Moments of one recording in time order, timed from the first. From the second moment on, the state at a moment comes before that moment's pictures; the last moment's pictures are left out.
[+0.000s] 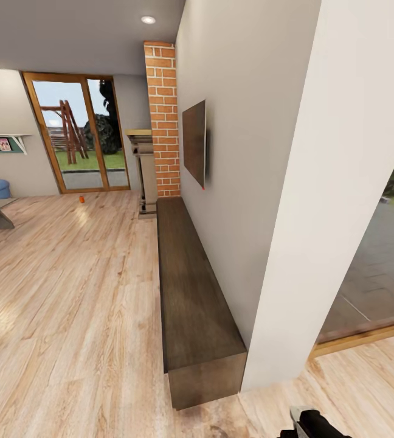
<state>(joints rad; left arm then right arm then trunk) -0.04 -0.07 0.00 -0.66 0.12 0.48 0.00 -0.47 -0.07 0.01 -0.28 0.02 0.49 -0.02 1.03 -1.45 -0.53</state>
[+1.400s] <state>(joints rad) -0.03 -0.07 0.00 -1.17 0.12 0.73 0.00 -0.49 -0.05 0.02 -0.28 0.03 0.45 -0.02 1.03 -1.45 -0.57</state>
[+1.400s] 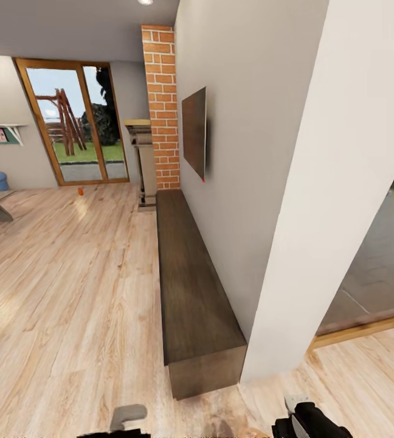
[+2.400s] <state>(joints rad) -0.26 -0.09 0.00 -1.51 0.23 1.05 0.00 -0.53 -0.06 0.02 -0.29 0.02 0.45 -0.02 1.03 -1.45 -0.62</state>
